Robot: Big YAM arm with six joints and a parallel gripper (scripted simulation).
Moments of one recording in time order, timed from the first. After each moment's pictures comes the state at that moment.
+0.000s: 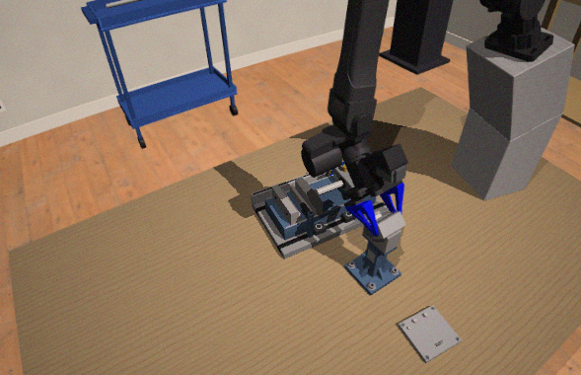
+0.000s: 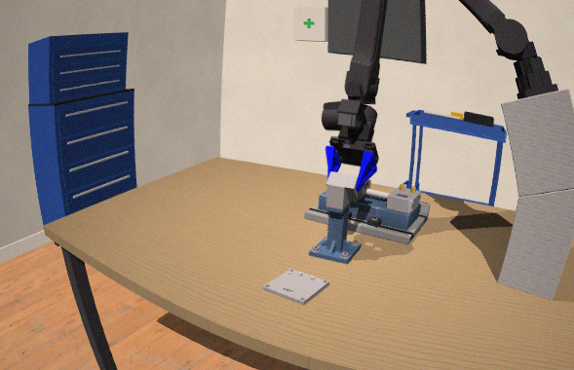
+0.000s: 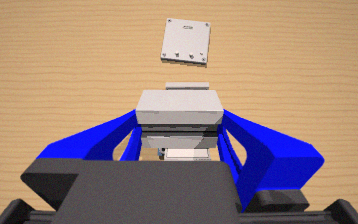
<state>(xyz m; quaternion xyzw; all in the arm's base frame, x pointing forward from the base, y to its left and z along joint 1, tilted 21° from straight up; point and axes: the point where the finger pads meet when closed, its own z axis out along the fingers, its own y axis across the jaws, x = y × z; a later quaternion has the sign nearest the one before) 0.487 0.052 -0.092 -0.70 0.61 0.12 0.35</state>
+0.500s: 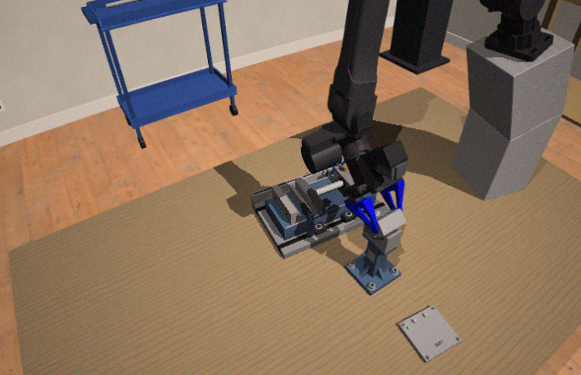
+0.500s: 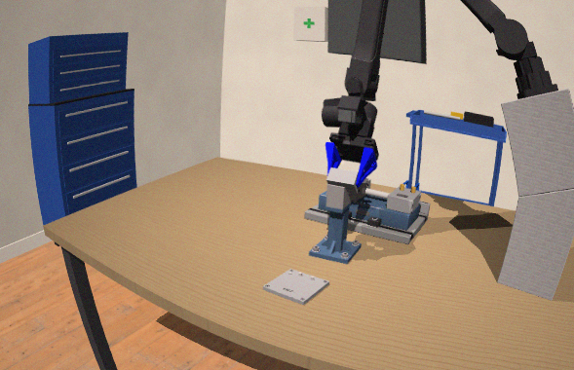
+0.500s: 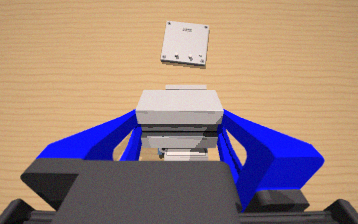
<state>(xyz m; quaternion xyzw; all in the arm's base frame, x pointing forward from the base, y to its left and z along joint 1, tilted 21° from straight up) 0.485 0.052 -0.085 -0.70 0.61 0.12 0.35</state>
